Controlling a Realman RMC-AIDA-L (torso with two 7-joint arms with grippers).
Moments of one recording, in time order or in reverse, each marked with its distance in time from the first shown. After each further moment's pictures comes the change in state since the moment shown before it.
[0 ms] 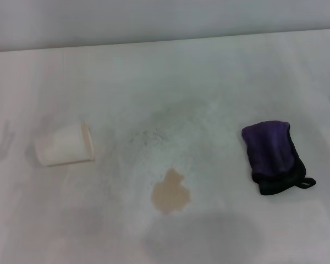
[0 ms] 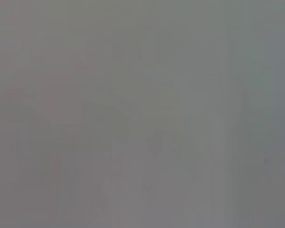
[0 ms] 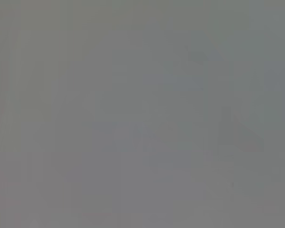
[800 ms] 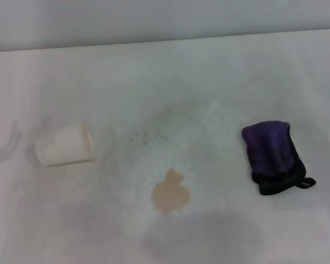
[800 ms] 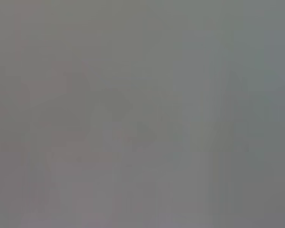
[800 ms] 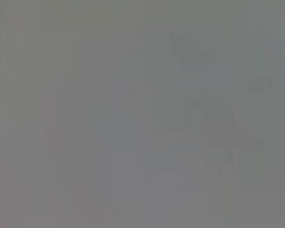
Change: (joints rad) left arm -0.007 0.011 -0.001 -0.002 0.055 -0.056 -0.112; right arm -0.026 -0.001 0.010 0.034 0.006 0.020 0.004
